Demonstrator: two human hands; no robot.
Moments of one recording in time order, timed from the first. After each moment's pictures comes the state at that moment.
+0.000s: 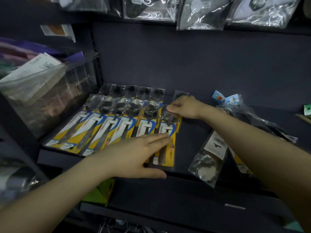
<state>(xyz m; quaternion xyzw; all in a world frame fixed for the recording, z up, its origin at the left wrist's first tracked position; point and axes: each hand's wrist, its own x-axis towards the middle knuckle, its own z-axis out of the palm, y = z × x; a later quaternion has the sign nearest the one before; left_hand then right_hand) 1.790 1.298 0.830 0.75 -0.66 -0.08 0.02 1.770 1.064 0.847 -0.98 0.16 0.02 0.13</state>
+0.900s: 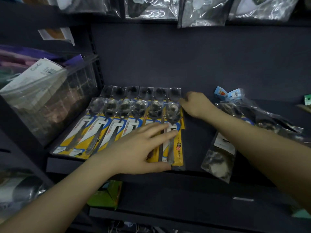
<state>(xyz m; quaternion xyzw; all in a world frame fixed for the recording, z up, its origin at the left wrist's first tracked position) 1.815 1.307 0.824 0.73 -0.68 -0.03 0.08 1.767 1.077 0.841 -0.92 0.29 -0.13 0.21</state>
